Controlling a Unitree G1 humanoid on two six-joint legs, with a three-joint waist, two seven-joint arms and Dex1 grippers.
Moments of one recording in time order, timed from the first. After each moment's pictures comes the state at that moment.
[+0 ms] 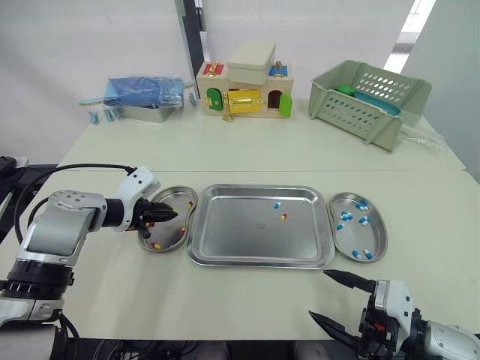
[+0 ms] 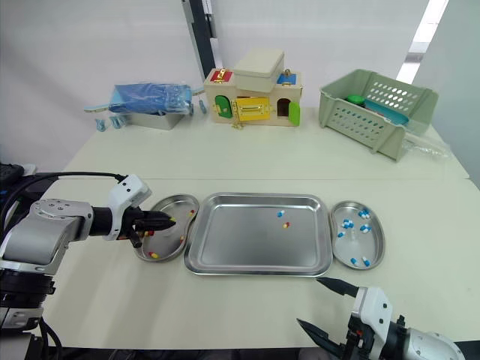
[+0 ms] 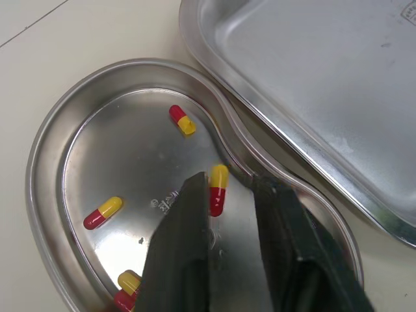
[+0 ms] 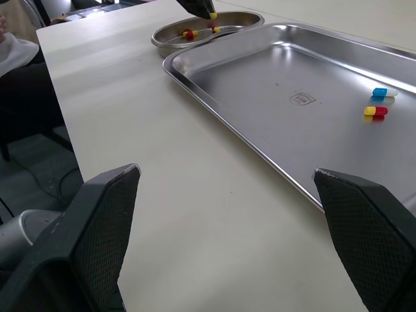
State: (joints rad) left arm -0.48 0.92 0.01 0.06 -0.22 0.75 -1.10; right arm 0.56 -0.61 -0.05 -0.63 0.41 0.05 0.87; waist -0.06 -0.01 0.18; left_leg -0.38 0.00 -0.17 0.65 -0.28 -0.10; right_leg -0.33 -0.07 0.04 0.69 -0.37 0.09
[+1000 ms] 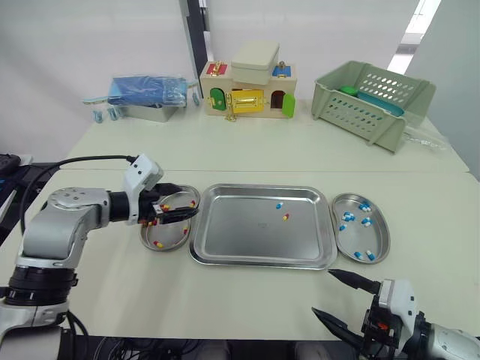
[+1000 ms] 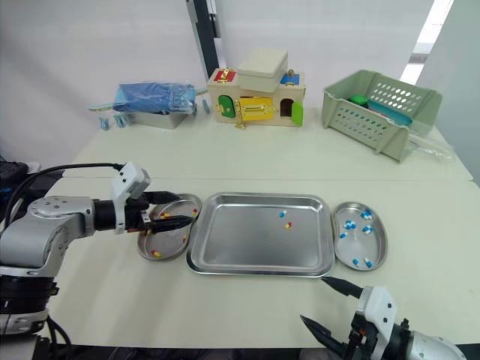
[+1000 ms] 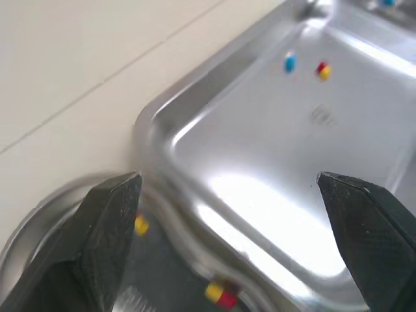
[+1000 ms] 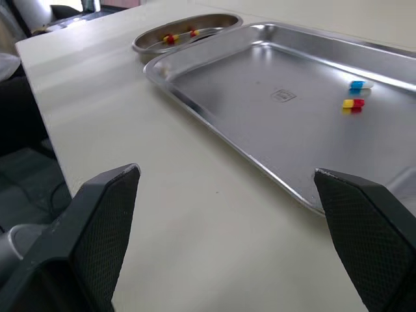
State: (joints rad) left arm -0.46 0.79 0.10 -0.13 -0.44 0.73 -1.06; right arm 0.61 -0.58 -0.12 -0.65 0.48 0.09 0.80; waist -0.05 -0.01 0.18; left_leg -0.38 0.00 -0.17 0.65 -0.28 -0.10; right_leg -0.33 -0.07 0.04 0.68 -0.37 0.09
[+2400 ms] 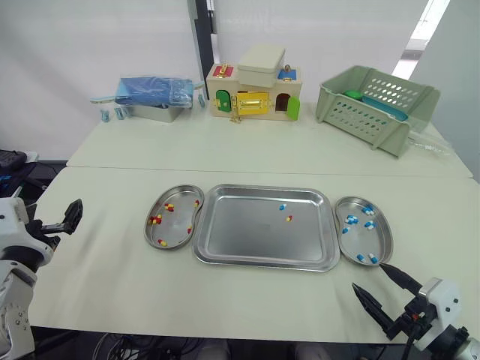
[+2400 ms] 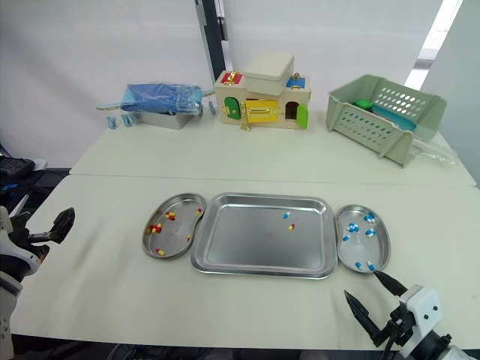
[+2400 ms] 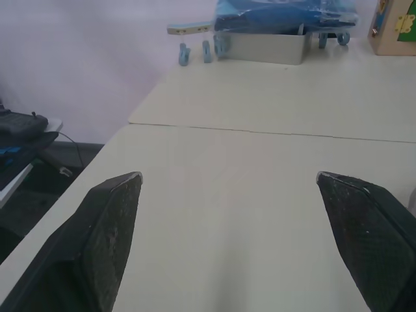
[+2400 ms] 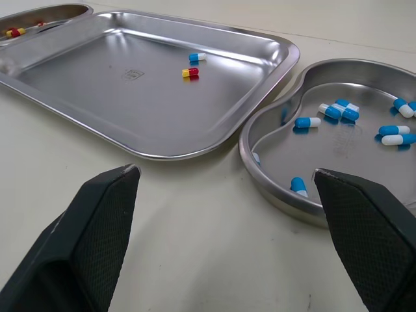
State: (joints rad) left arm 0.02 0.58 0.75 -0.18 -0.45 0.49 -0.38; right arm 0.66 -0.45 -0.29 -0.52 0.45 0.02 0.71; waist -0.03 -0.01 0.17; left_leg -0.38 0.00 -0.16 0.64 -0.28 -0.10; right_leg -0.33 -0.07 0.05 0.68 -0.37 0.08
